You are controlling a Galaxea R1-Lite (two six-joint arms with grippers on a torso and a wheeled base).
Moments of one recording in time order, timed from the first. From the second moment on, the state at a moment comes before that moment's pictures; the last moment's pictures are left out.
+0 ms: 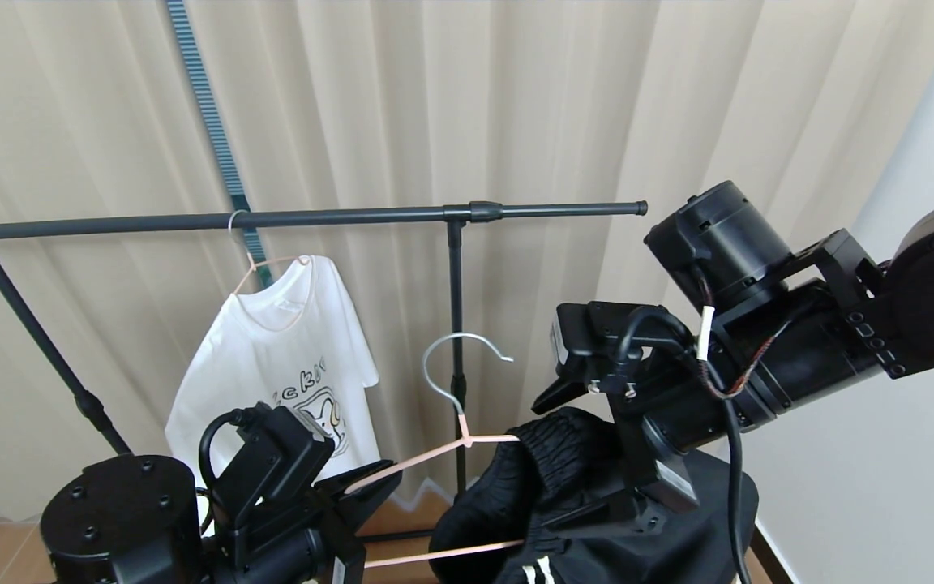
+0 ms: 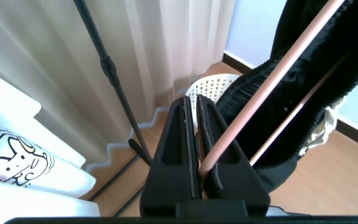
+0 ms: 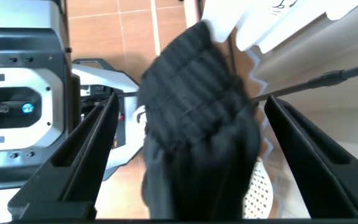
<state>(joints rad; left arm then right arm) -0.72 1.68 -0.15 -1.27 0.03 0.07 0.68 1.76 -1.37 0.57 0.45 -0.66</state>
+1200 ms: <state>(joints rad) -0.72 1.68 -0.15 -1.27 0.03 0.07 0.68 1.79 -1.38 0.57 0.45 -0.66</state>
